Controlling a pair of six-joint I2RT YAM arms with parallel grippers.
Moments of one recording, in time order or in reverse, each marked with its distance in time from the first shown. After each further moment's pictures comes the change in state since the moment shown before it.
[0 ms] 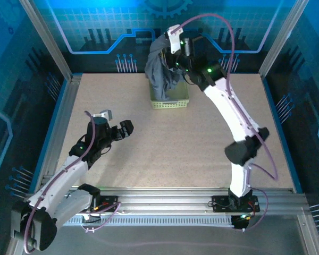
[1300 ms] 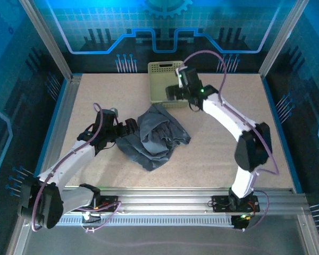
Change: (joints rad) left arm 0.006 0.238 0.117 -0.082 0.064 -0.045; right arm -0.113 -0.011 -0.592 0.146 0.094 0.162
